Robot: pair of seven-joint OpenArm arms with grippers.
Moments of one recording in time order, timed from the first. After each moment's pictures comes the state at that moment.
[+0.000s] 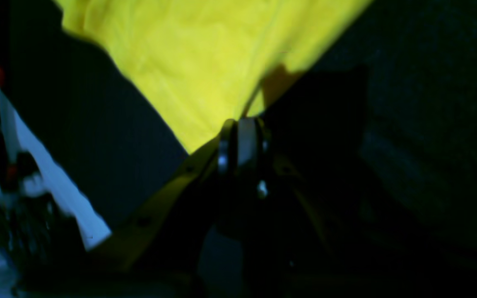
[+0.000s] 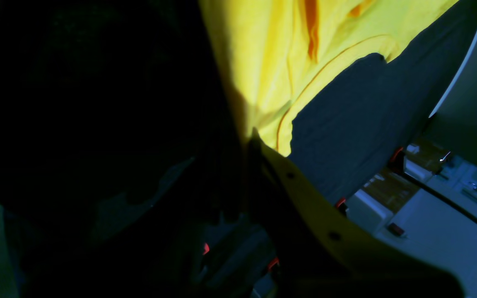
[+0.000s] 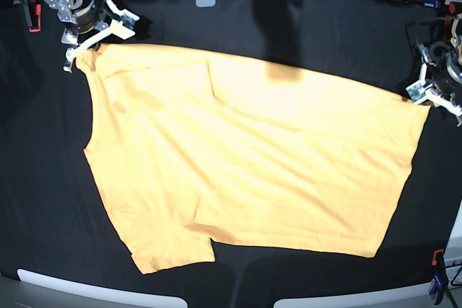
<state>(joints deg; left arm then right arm) 9.4 -46.2 12.5 75.3 18.8 -24.7 4.2 -30.7 52.7 -26.0 114.4 -26.6 8.1 -55.9</state>
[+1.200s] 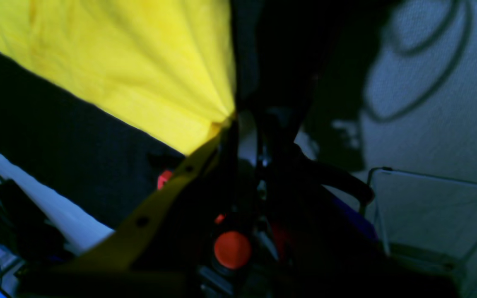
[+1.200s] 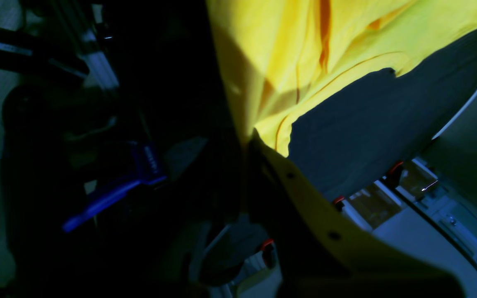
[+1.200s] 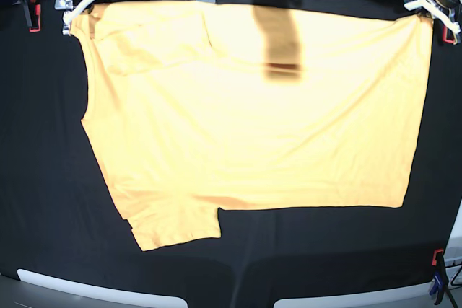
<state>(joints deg) 45.9 -57.1 11.8 99.7 17.4 -19.9 20.9 -46.0 58.8 -25.8 120.6 -31.9 7.9 -58.7</state>
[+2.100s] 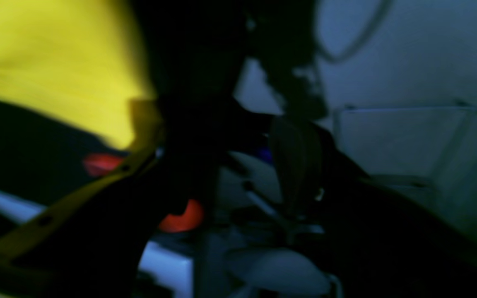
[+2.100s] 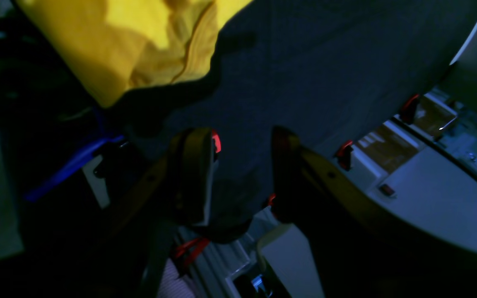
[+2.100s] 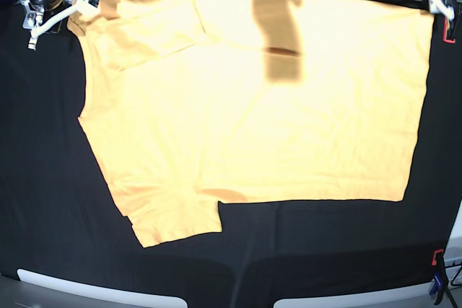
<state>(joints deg) 47.2 -58.6 12.2 106.4 16.4 -21.8 33.2 -51.7 59.5 -11.9 120.7 -27.0 5.3 -60.6</state>
